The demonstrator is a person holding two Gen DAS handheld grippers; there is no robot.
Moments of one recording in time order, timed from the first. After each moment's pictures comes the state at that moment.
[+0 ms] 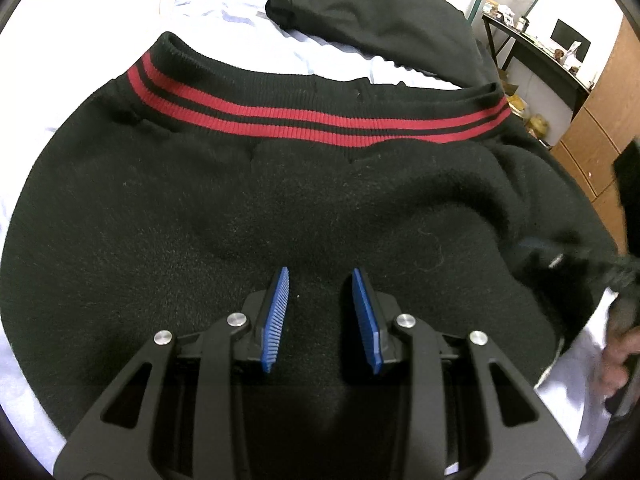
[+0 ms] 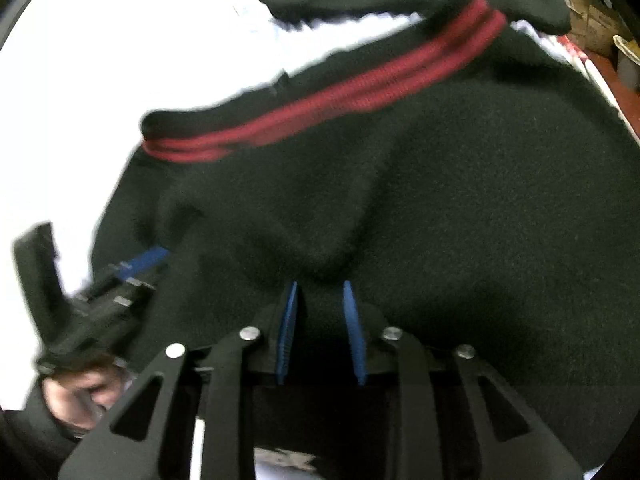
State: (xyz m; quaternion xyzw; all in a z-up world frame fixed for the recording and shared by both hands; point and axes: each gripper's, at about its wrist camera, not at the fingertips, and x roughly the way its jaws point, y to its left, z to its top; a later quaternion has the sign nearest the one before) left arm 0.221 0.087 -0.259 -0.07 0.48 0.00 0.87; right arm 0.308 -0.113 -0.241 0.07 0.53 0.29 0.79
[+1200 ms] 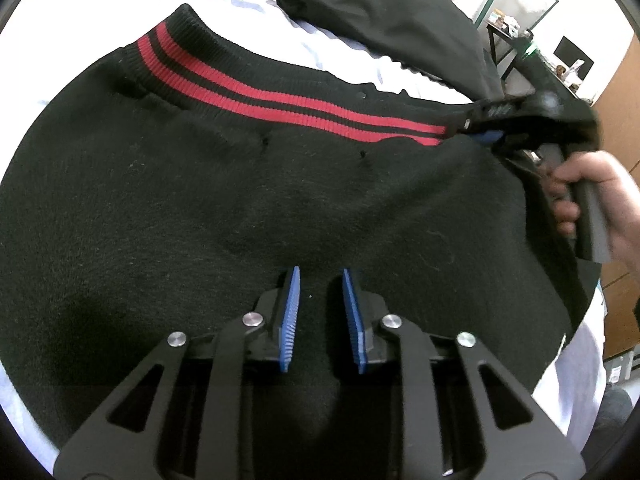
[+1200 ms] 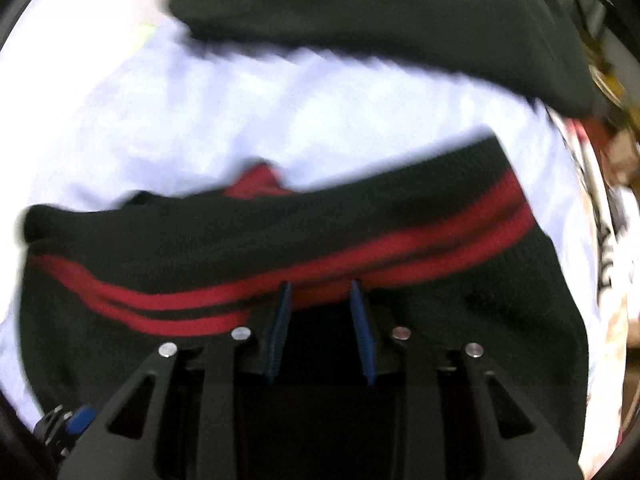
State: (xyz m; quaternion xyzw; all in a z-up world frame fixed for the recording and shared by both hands) left arm 0.225 0.105 -0.264 -0.11 0.49 -0.01 0.86; right arm 0.441 -0.072 -0.240 -0.02 0.55 0.21 0.81
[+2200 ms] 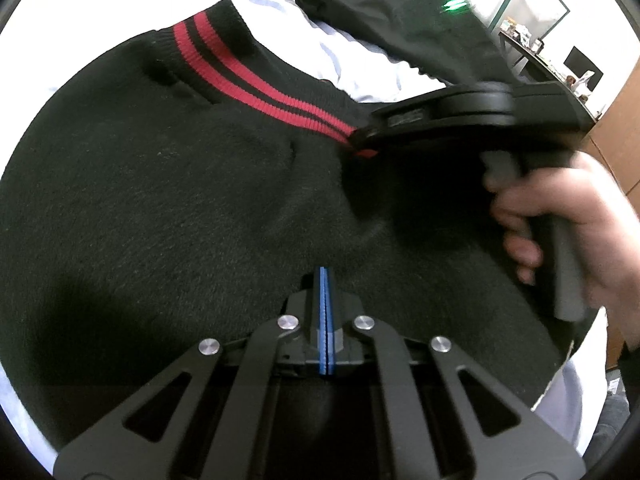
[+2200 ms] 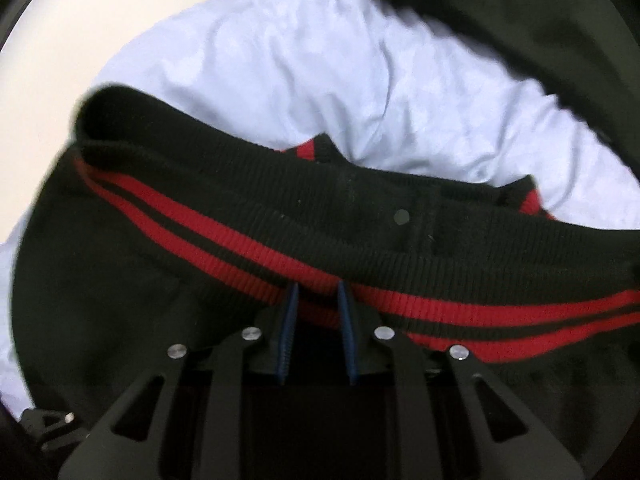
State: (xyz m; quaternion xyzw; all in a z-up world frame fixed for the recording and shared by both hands) left arm 0.231 0.119 -0.267 -0.13 0.49 0.00 0.86; right arm 0.383 0.033 -0.250 -0.09 0.54 0.29 0.78
